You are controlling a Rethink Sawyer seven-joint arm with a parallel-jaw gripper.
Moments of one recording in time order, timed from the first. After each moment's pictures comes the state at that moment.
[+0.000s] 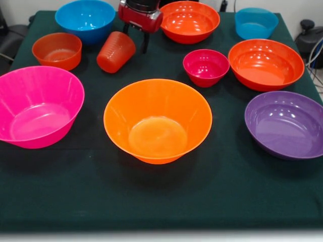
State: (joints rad) arm -0.28 -0.45 -0.15 1.85 -0.43 0.05 2.32
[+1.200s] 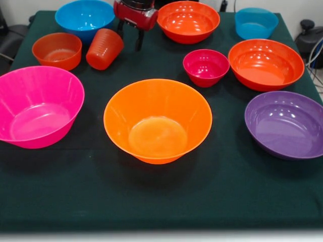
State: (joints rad) arm -0.27 -0.45 -0.18 1.85 -0.43 0.05 2.32
